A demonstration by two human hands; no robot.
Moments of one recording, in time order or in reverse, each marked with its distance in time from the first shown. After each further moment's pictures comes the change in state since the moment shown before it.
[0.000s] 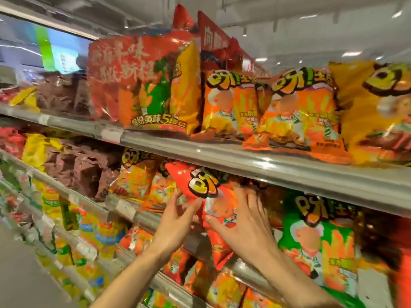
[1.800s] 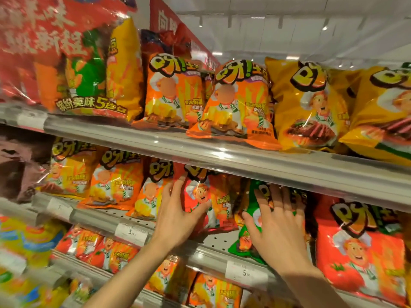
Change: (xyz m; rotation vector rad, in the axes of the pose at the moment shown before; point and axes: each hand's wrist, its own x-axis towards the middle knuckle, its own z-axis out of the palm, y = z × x) left_hand -0.003 -0.020 0.098 0.481 -0.040 0.352; right_hand -0.052 0.094 -0.095 -0.711 0.006 0.258
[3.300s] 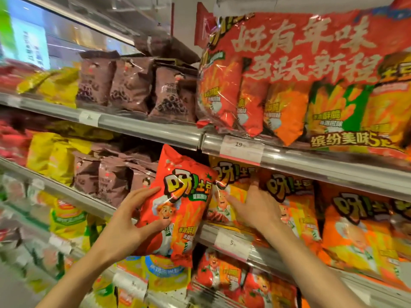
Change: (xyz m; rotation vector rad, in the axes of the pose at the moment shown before) left_hand 0.086 -0.310 -0.452 -0.085 -0.043 0.075; right_hand 0.112 -0.495 0.039 0.287 -0.152 -0.030
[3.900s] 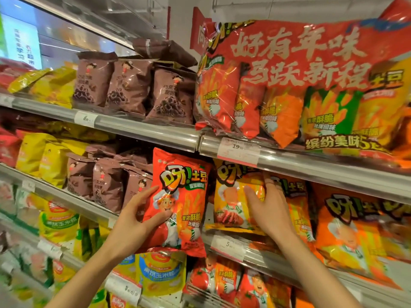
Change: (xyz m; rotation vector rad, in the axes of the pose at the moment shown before) left_hand 0.011 -0.021 0.021 -0.149 0.031 -0.129; right_hand -0.023 0.017 -0.025 0.490 0.169 0.087
